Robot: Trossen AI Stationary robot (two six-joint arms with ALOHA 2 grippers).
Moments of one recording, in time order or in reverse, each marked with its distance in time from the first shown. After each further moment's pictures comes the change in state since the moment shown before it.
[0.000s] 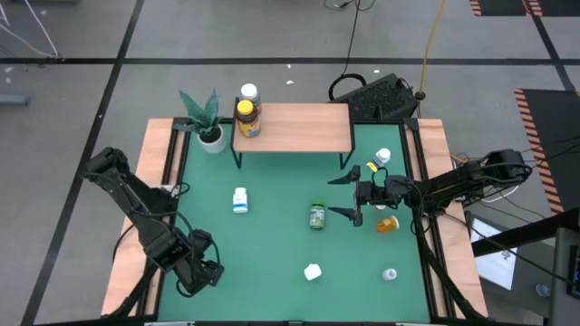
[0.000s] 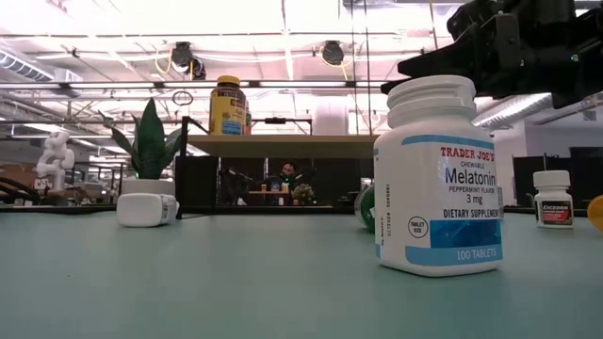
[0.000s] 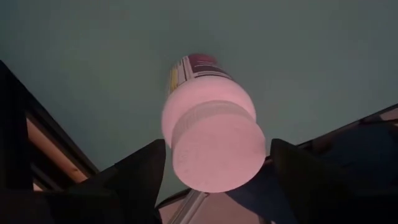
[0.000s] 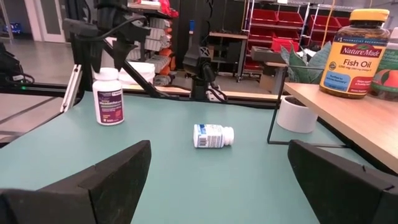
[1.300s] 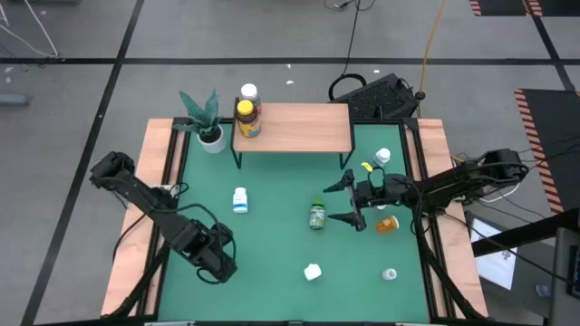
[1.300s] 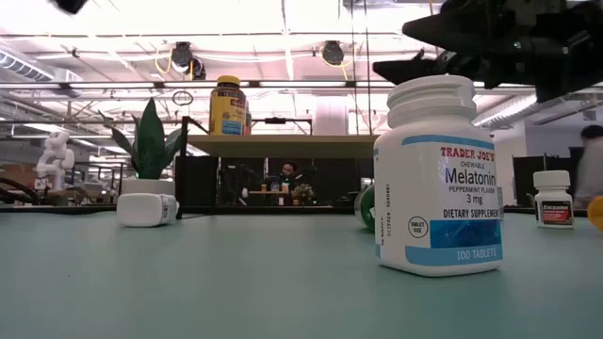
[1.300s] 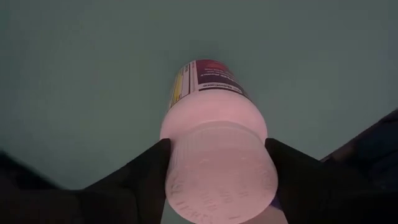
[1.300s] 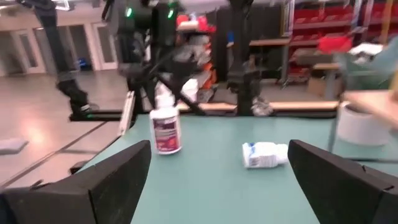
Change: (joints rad) left arm 0.168 0.076 0.028 -0.001 -0.012 0.474; right arm 0.000 0.050 0.063 0.039 -0.181 0.145
